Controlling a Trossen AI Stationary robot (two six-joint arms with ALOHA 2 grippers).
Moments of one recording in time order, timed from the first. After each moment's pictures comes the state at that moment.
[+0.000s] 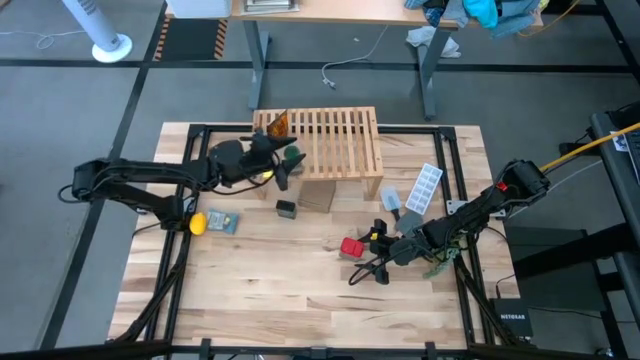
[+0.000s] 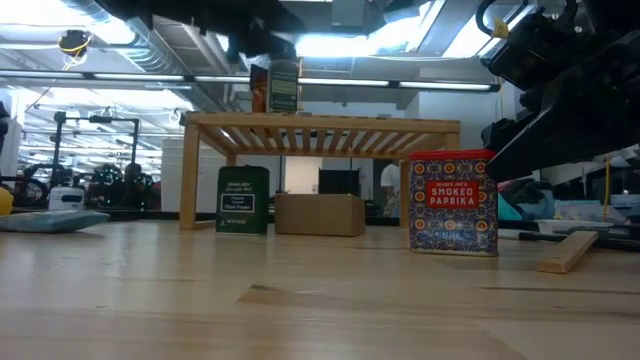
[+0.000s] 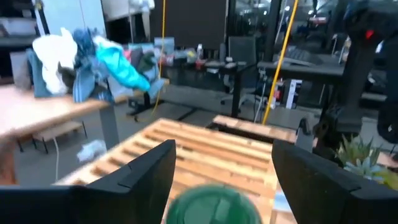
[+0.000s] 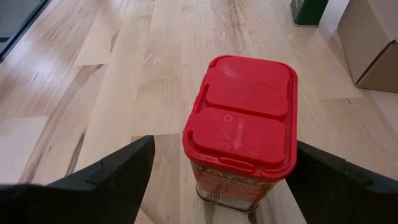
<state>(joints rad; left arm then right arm) 0.20 1.19 0.75 0.44 -0.30 -0.03 0.48 1.50 0.45 0.45 0.37 0.36</state>
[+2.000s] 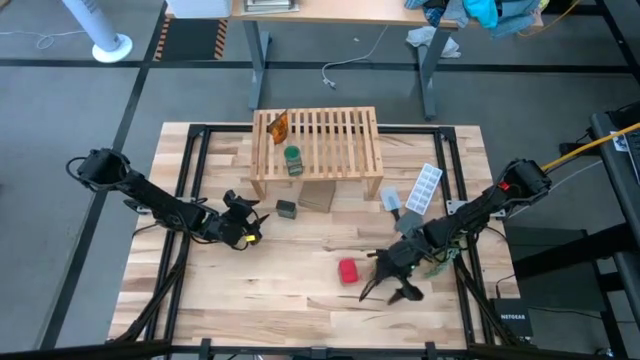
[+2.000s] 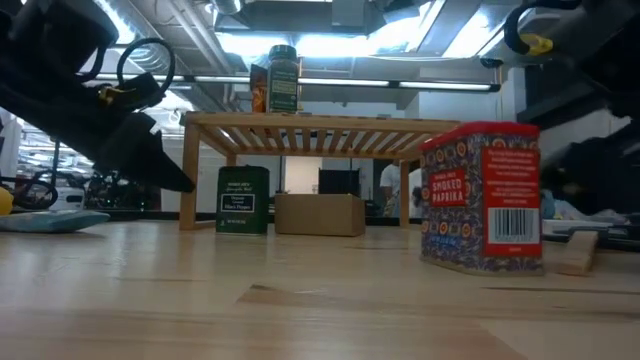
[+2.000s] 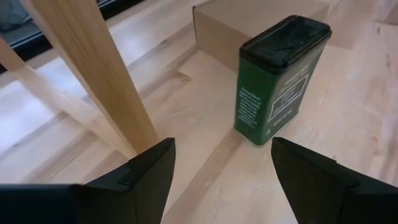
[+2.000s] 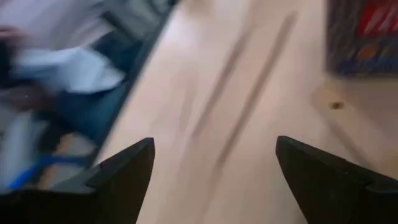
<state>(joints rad) -0.36 1.23 0.24 0.21 -0.87 -0.60 0.48 1.48 0.45 0.34 -0.38 0.36</state>
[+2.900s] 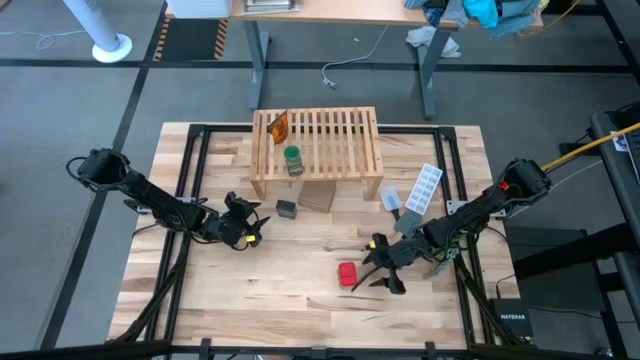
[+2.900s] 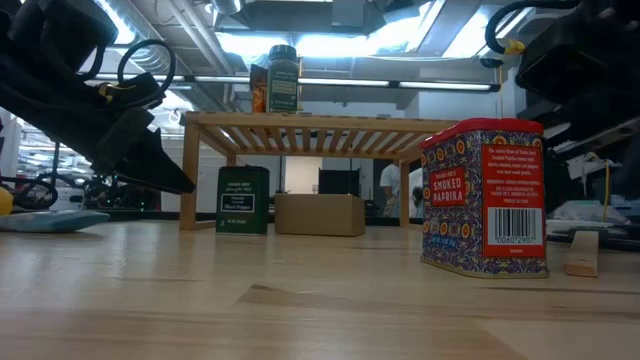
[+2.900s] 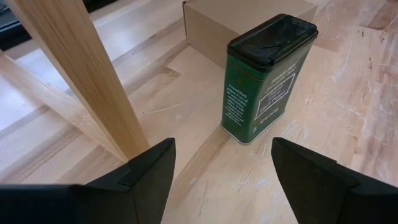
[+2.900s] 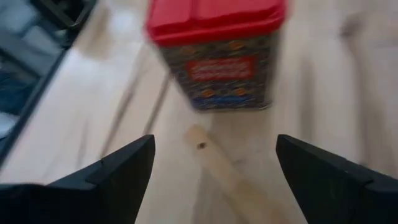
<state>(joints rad) -0.36 1.23 0.24 0.23 -0.83 -0.63 0.48 1.48 0.45 0.34 0.00 0.36</state>
